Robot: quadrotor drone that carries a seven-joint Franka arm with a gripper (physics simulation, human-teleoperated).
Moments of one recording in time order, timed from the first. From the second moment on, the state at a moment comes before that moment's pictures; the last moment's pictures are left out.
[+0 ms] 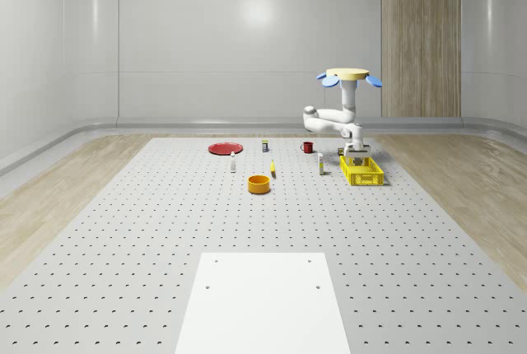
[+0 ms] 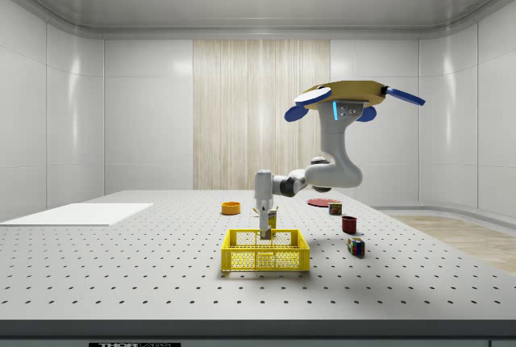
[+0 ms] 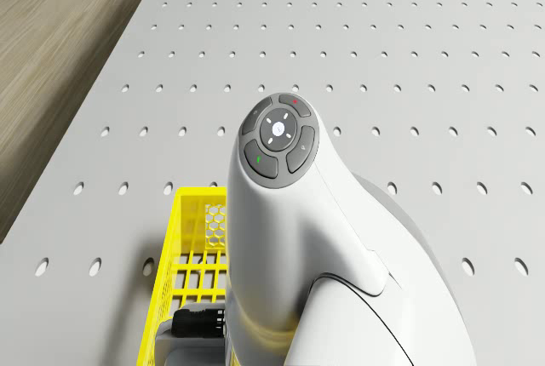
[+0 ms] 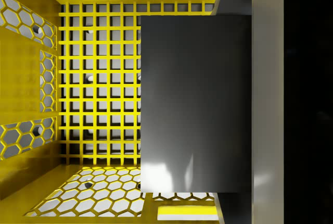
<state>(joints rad) -1.21 -1.54 1.38 -2.83 -1.76 1.60 1.68</state>
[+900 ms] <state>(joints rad) -1.23 -1.55 1.23 -2.79 -1.90 1.67 1.68</state>
